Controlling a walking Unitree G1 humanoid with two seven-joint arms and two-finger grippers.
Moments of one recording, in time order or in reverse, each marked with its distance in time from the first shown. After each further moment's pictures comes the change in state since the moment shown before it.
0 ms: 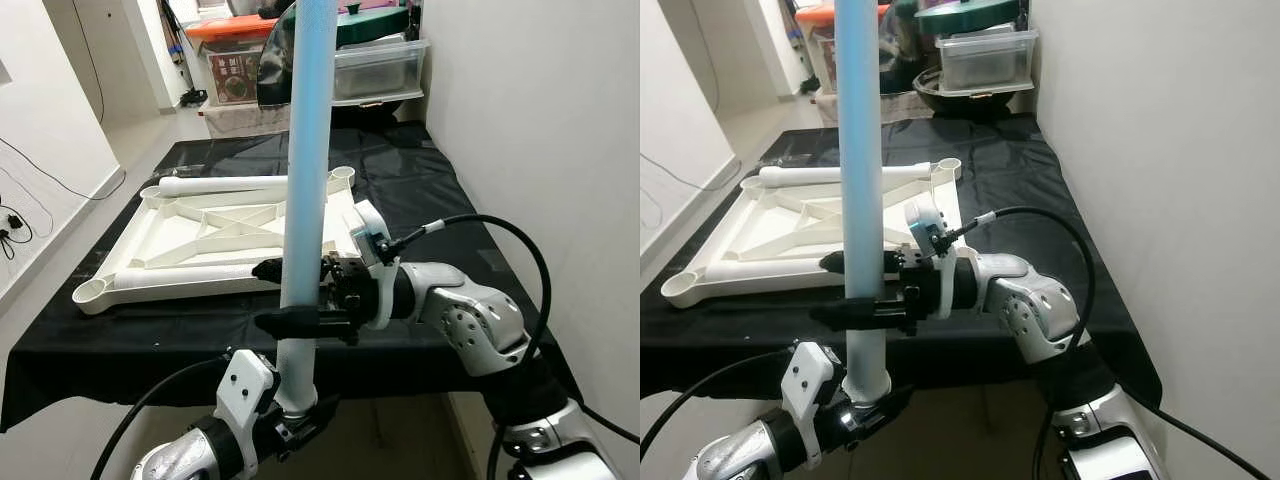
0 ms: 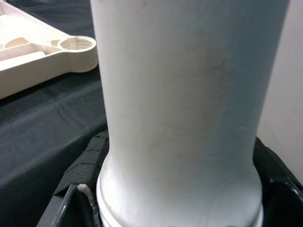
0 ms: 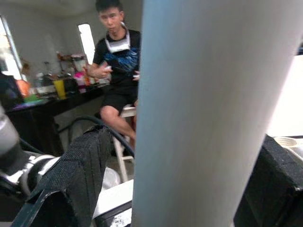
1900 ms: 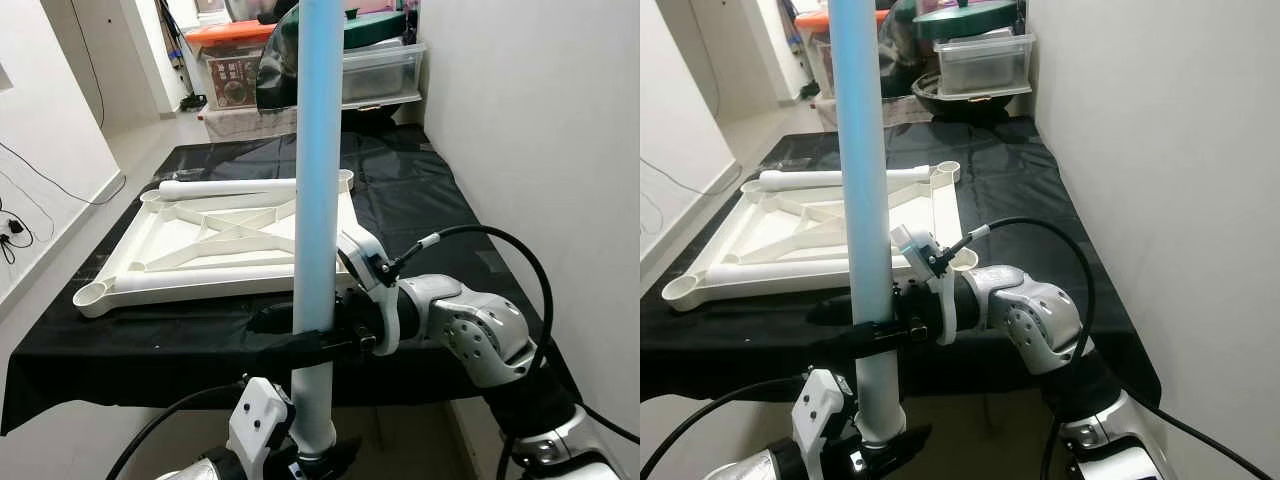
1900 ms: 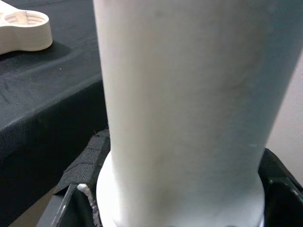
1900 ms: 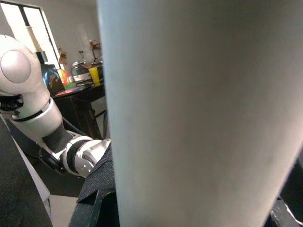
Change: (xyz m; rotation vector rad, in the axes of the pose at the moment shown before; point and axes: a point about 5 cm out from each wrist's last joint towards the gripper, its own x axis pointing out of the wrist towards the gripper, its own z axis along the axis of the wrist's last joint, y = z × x) left arm -0.004 -0.024 -0.013 -0.076 0.050 -0.091; right arm 0.005 0.017 -0.010 0.081 0.083 0.131
